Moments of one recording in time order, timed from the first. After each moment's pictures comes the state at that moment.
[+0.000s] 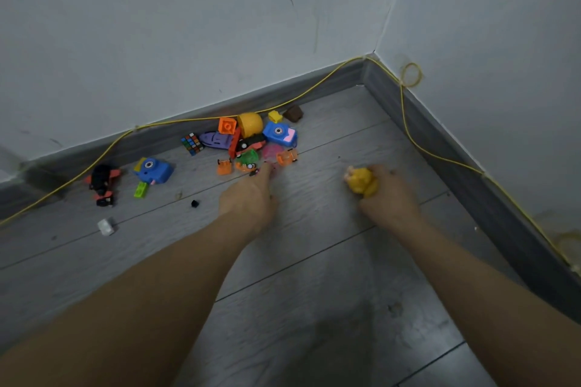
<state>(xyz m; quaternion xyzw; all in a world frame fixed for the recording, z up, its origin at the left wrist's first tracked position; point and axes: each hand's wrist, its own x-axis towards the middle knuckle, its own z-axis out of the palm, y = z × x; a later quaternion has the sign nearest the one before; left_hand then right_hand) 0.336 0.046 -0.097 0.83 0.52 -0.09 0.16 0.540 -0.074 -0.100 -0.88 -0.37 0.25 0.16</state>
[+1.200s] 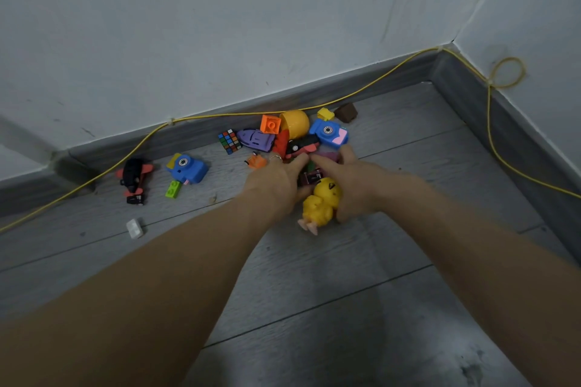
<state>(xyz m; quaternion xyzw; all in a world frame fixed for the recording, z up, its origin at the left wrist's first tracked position) 0.327 0.125 -0.127 0.87 0.45 -0.12 0.13 0.487 0.063 -0.114 -0.69 -0.66 0.28 -0.09</state>
